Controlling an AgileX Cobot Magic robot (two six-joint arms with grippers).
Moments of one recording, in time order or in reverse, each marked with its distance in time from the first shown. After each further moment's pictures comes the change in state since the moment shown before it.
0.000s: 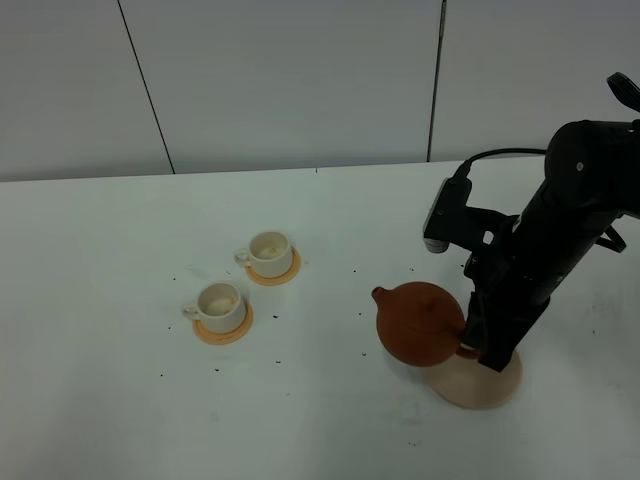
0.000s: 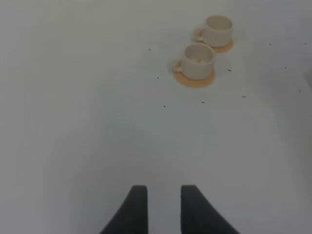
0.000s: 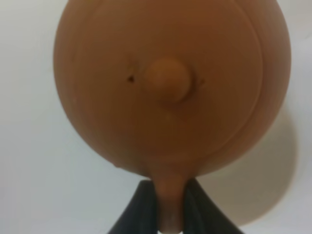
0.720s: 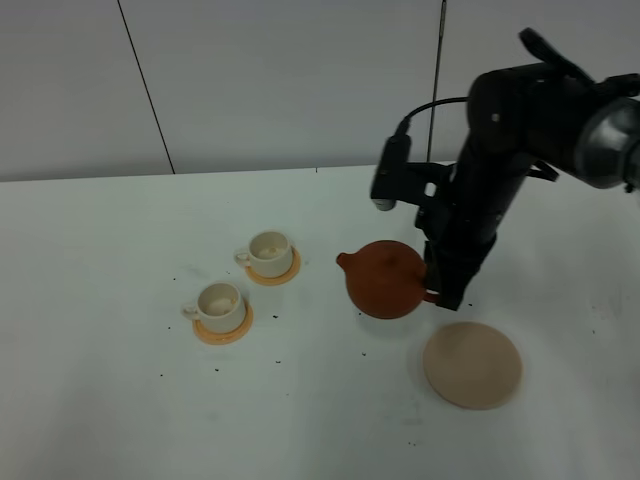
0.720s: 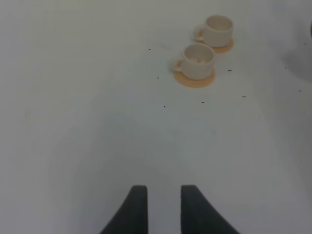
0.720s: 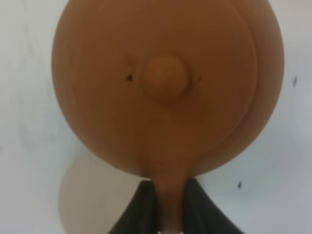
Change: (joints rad) left arm 0.000 0.000 0.000 0.000 0.000 0.000; right arm 0.073 0.241 -0.439 -0.149 0.186 0.038
